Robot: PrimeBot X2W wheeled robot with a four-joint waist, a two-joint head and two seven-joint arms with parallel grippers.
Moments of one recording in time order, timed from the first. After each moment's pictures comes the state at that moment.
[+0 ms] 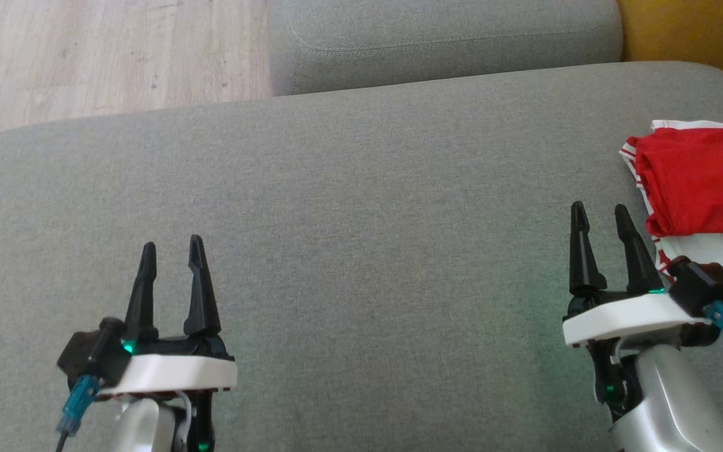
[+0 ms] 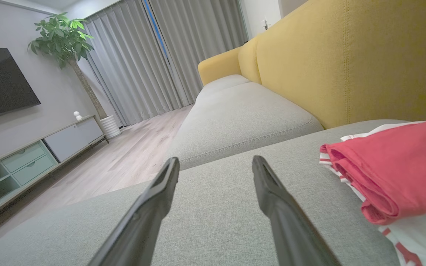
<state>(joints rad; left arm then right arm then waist) -0.11 0.04 -0.12 0.22 -0.40 -0.07 -0.26 -0.21 -0.05 0.06 0.41 0.35 0.13 -0.25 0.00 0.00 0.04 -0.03</state>
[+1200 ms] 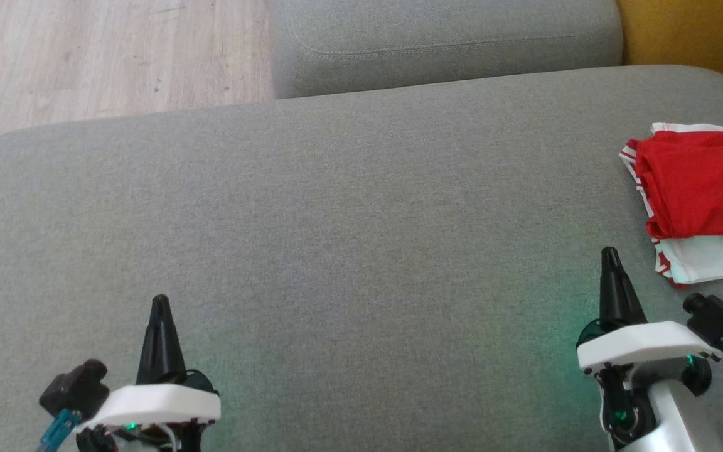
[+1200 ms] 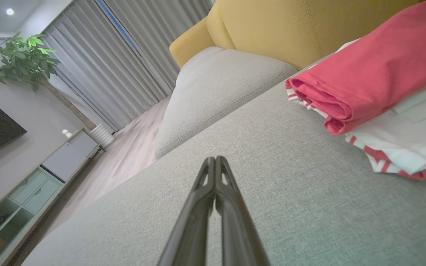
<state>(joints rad) -0.04 0.04 -0.10 0.30 -0.63 -0.07 -0.19 -0.15 -0.05 0.03 0.45 0.58 0.13 -0.18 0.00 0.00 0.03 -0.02</state>
